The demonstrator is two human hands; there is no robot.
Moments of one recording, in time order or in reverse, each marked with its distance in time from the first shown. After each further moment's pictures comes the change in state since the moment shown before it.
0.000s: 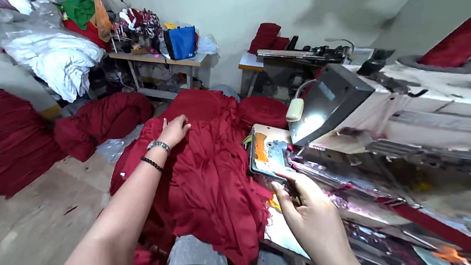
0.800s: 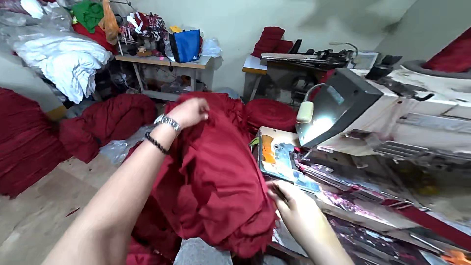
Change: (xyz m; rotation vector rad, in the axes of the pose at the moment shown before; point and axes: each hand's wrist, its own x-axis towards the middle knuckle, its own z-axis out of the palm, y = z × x) left_hand 0.005 0.064 -0.079 0.012 -0.065 0.275; right_hand -0.002 -0.003 0.010 0.024 -0.335 0.216
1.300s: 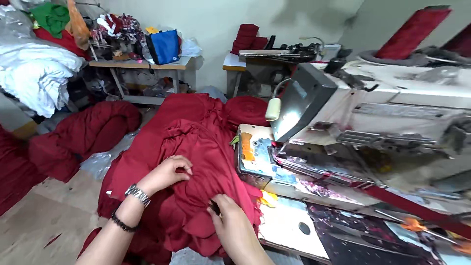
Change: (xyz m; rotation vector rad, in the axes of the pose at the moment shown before) left_hand -0.091 -0.026 0.105 -0.315 -0.274 0.051; right_hand -0.020 -0.047 0.077 0.121 -0.132 0.000
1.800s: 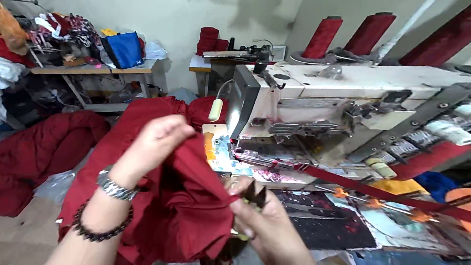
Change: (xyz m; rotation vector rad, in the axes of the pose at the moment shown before) left_hand 0.046 0.152 -0.030 -0.221 0.329 0.503; right_hand -0.019 0.011 -0.115 1.189 0.152 -0.235
